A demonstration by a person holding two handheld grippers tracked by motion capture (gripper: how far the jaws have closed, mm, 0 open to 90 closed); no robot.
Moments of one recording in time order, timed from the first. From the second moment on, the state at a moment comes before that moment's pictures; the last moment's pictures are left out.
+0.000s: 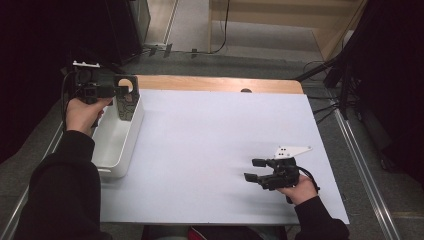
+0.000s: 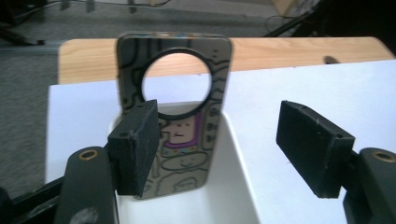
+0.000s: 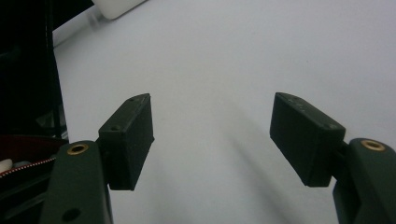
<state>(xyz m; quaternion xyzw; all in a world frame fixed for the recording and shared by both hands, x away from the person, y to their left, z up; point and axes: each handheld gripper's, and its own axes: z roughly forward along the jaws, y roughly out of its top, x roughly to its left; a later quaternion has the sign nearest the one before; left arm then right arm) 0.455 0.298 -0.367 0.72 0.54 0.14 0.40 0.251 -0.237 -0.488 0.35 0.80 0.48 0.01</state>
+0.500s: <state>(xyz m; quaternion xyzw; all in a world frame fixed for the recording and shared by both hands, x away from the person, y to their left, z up) 0.429 0.276 -0.361 0.75 0.49 0.11 0.42 0.253 -0.237 -0.489 0.36 0.80 0.48 0.01</state>
